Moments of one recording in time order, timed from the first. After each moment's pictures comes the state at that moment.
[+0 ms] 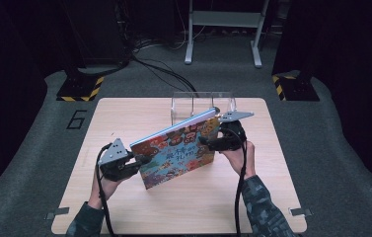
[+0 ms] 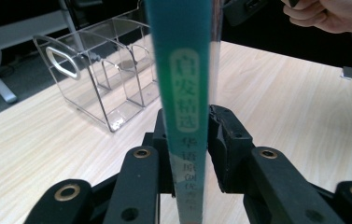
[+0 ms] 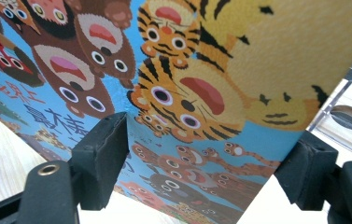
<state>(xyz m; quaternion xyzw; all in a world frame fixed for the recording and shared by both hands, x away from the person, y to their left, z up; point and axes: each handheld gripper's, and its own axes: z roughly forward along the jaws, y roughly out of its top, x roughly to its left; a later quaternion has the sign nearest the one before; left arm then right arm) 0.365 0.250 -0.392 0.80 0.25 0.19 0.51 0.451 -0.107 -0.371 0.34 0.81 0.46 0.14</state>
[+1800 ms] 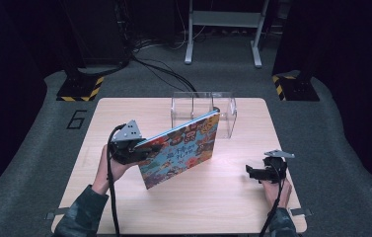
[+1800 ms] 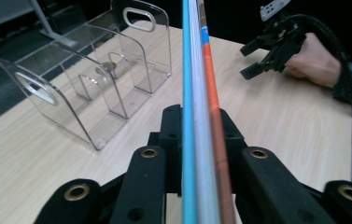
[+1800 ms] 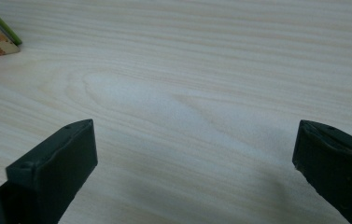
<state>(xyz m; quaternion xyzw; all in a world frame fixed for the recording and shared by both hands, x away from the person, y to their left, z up) 0.390 0.217 -0.341 0.84 0.21 0.14 0.47 0.418 -0.255 -0.517 0.56 0.72 0.35 0.21</state>
